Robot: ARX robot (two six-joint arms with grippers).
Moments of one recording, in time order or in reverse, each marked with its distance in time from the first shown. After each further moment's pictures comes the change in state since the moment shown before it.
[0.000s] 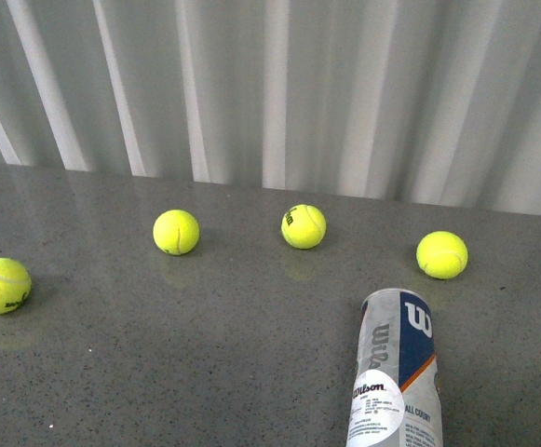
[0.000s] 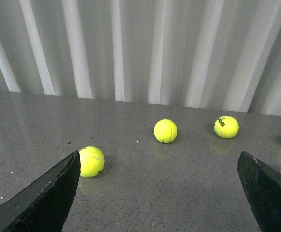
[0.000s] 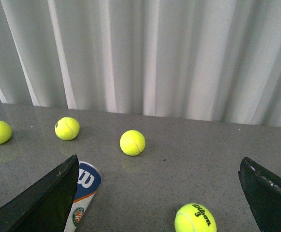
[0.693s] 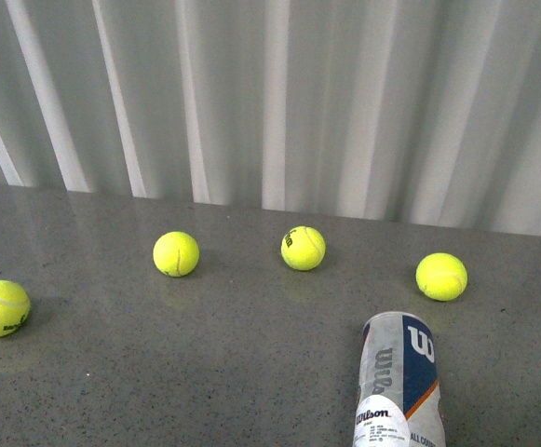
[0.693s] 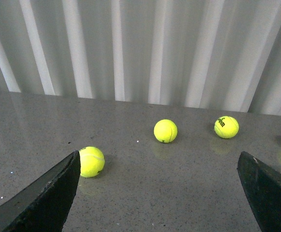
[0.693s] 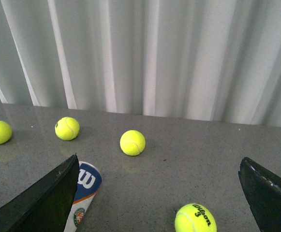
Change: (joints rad) left arm 0.000 0.000 0.000 0.000 0.000 0.000; right arm 0.000 0.000 0.000 0.000 0.000 0.000
